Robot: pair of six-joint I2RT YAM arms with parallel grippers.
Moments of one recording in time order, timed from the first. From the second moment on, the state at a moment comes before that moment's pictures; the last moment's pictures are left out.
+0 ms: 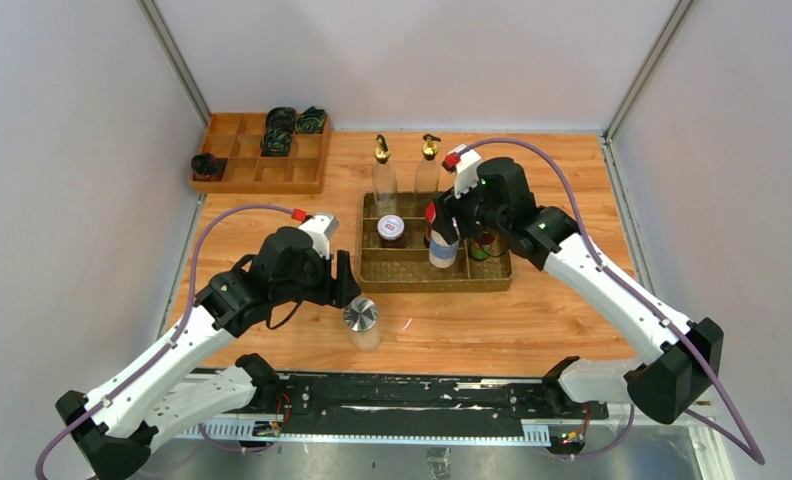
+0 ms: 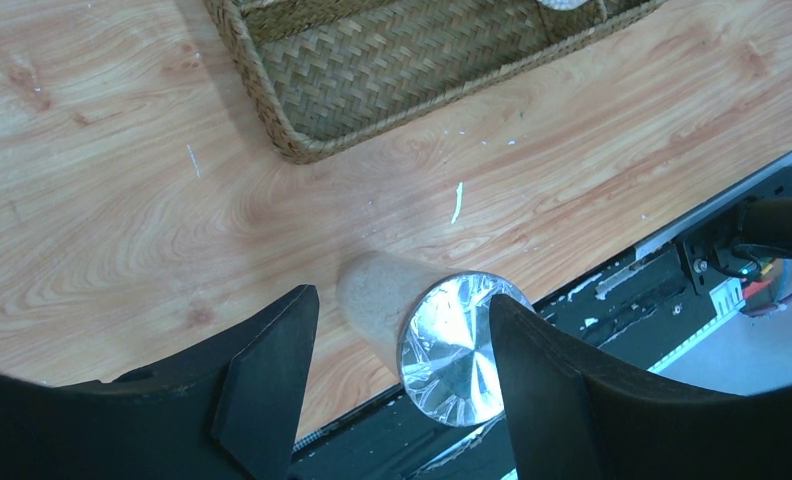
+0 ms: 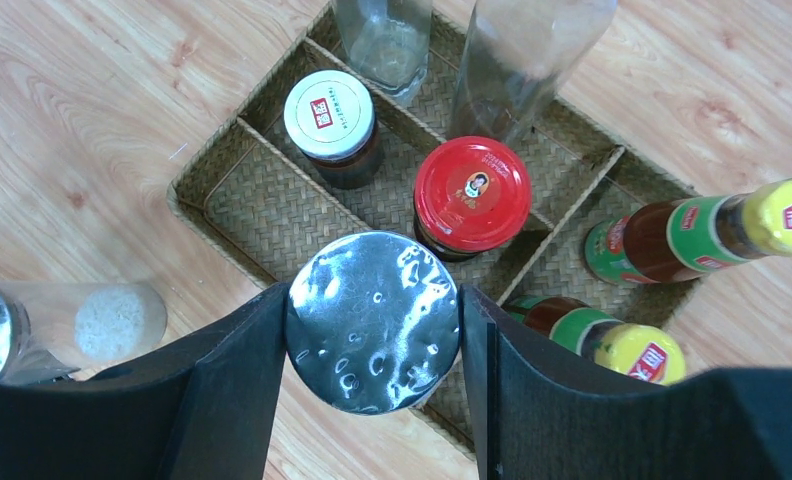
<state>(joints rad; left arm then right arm) -0.72 0.81 0.87 -0.73 0.02 -0.45 0.63 1.25 1.22 -0.50 -0.09 -0.03</state>
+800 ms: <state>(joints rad) -0.72 0.79 0.85 -0.73 0.02 -0.45 0.74 1.28 1.10 -0.37 0.05 0.00</state>
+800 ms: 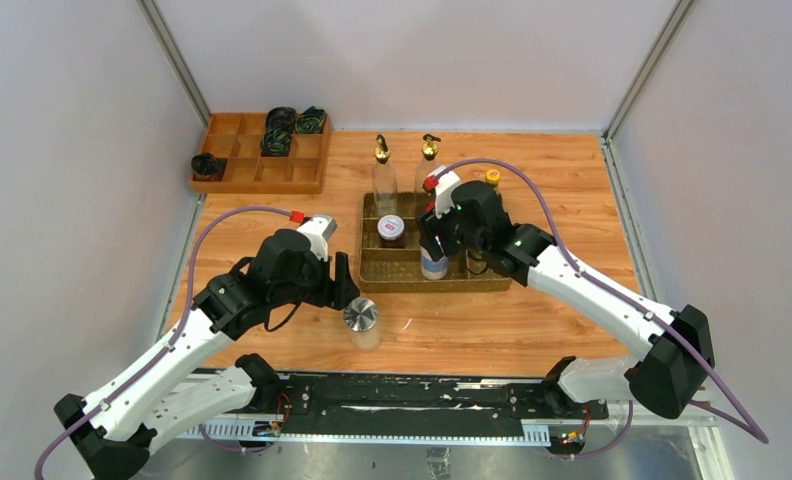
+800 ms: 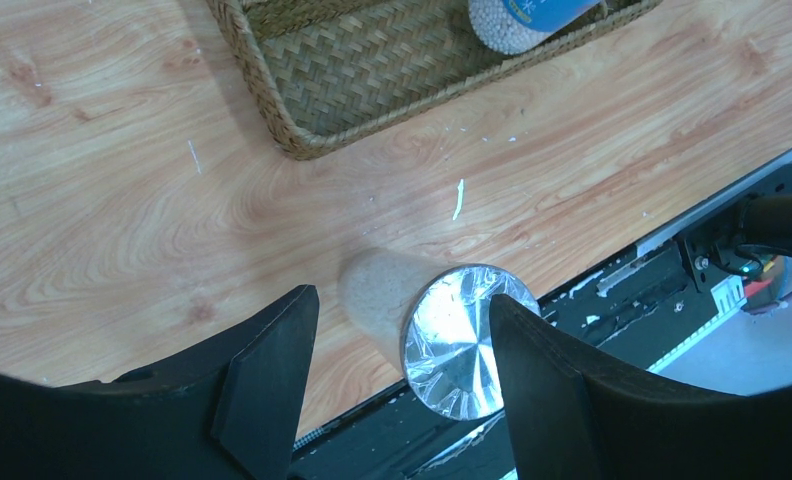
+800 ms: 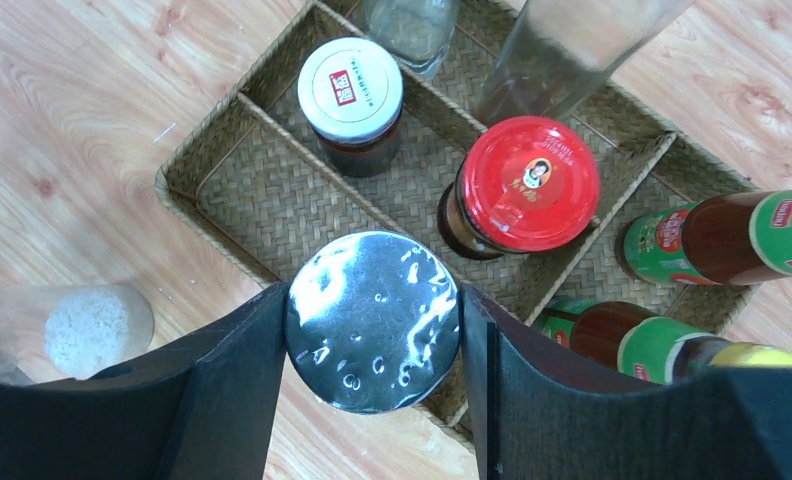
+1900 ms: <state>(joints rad) -0.72 0.80 0.84 -0.73 0.02 -0.45 0.77 1.26 0.94 -0.21 0.14 0.01</state>
